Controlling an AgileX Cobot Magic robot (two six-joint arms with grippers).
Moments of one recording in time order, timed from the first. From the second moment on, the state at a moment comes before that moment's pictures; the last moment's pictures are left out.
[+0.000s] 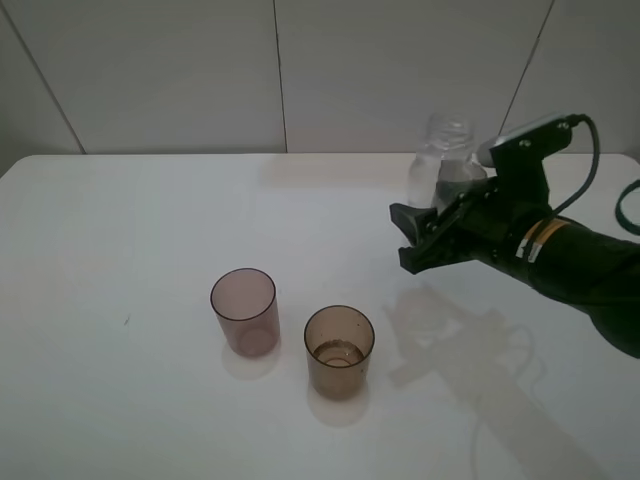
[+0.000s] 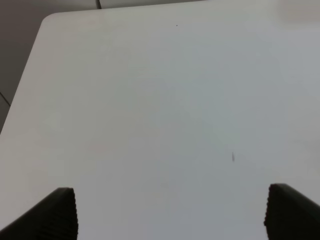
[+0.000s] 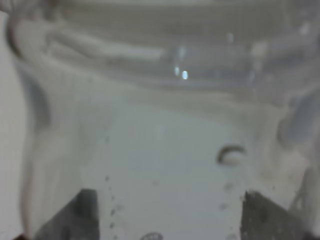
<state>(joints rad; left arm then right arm) -0.09 -0.01 -0.50 0.11 1.06 -0.02 0.47 1.67 -0.34 -0.03 -0.89 -0.04</state>
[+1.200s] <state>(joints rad) -0.09 -0.01 -0.50 0.11 1.06 -0.02 0.47 2.03 -0.22 0.09 -1.21 -0.04</state>
